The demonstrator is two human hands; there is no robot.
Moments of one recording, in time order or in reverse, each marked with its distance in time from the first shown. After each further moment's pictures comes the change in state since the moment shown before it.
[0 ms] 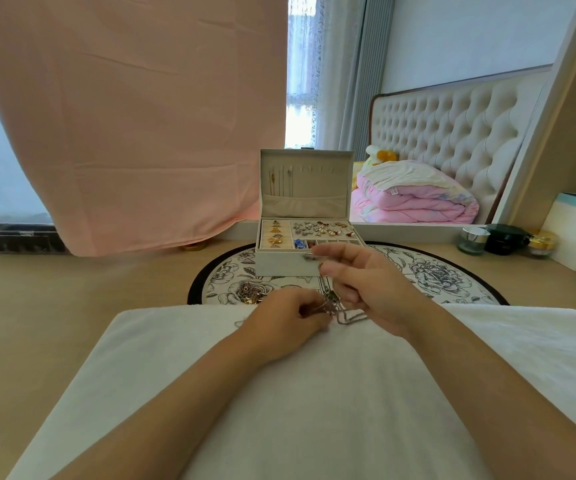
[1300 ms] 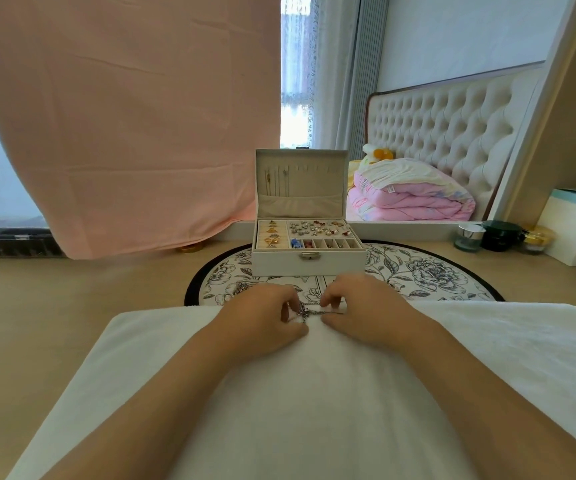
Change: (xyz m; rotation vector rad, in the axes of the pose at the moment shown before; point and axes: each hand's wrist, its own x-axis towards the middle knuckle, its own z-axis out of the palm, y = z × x) left_hand -0.007 -0.009 -0.022 0.374 0.004 -0.010; right_hand -0.002 0.025 -0.011 -1.303 0.020 -0.035
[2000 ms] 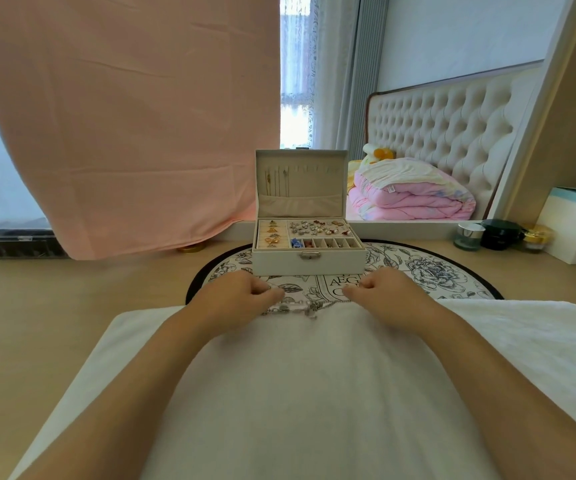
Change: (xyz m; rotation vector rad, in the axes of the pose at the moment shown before) left_hand -0.002 -0.021 -0.029 -0.161 -0.098 -0.195; right_hand -0.005 0.026 -0.014 0.323 0.034 0.310
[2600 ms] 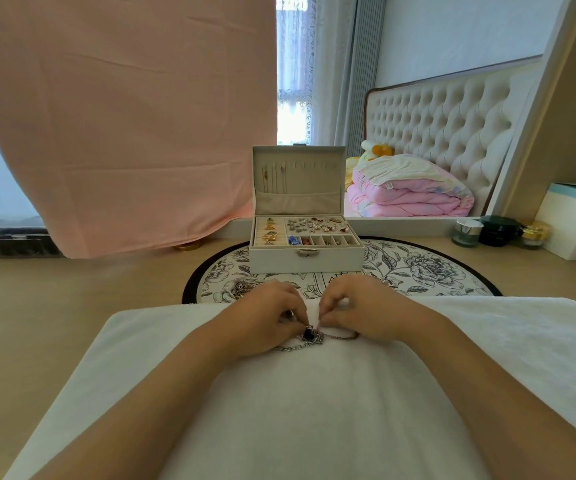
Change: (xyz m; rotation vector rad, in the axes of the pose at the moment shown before) left_hand 0.006 0.011 0.036 0.071 -0.030 0.414; right_hand -0.005 -0.013 0.017 -0.060 -0.216 -0.288
